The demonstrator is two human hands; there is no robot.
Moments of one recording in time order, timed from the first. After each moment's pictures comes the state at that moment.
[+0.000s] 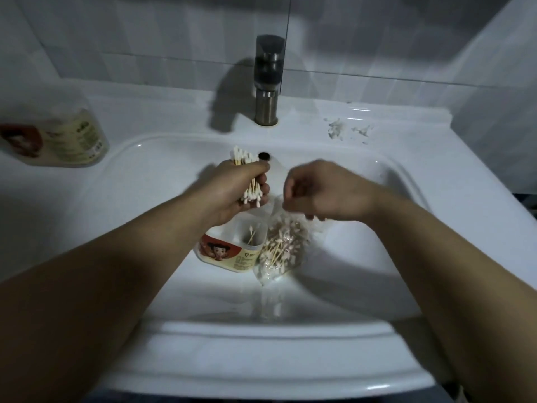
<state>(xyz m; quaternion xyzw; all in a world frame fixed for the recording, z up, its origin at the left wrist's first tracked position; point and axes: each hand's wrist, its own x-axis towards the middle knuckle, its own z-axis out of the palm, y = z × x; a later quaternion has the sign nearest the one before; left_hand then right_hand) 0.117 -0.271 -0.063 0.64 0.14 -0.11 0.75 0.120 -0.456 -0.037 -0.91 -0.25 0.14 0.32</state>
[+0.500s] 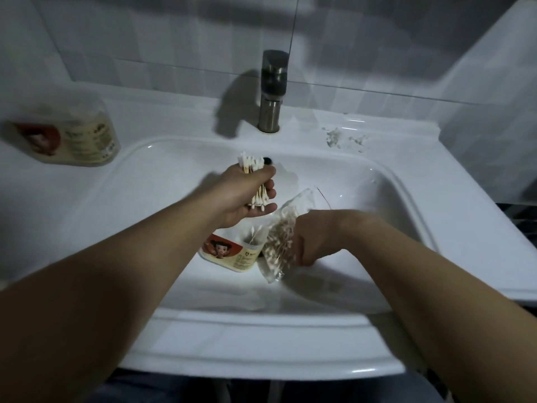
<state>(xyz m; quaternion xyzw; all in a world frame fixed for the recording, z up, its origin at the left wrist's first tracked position) 0.106 -0.270 -0.060 0.63 0.11 -0.13 0.76 0.106 -0.440 -0.073 -0.92 -0.27 0.29 -0.06</state>
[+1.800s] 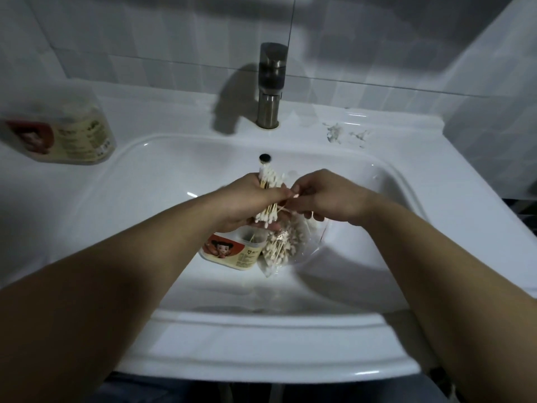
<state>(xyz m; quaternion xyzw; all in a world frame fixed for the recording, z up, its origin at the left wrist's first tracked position) 0.105 -0.277 -0.075 0.72 0.01 -0.21 0.66 0.122 -0.460 -0.052 -0.89 -0.17 0.19 0.38</state>
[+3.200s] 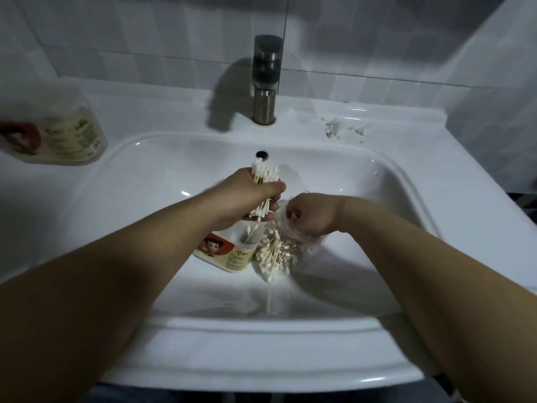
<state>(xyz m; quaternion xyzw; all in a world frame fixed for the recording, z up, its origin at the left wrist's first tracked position) 0.114 -0.276 -0.079 0.73 0.03 -0.17 0.66 0.129 -0.444 -0.075 -0.94 -0.19 0.27 0.09</state>
